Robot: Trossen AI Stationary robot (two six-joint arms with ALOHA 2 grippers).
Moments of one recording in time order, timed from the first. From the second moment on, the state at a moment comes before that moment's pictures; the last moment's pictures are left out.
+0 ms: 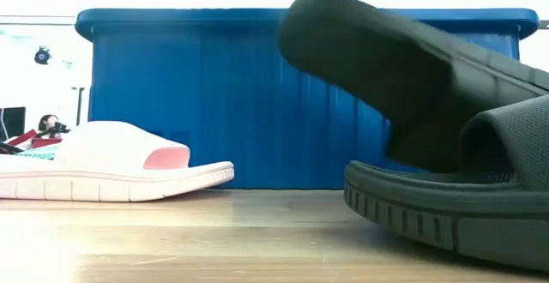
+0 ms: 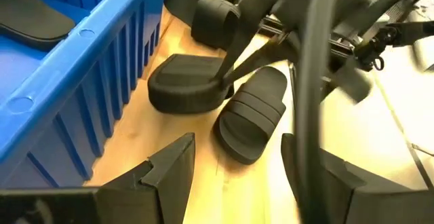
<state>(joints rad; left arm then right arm) -0.58 1.31 1.02 -0.22 -0.44 -0.64 0.56 2.26 2.33 -1.53 0.51 0.88</state>
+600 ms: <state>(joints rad) -0.57 1.29 1.03 -0.13 -0.49 -0.59 0.61 2.10 2.33 -1.53 0.45 0.93</state>
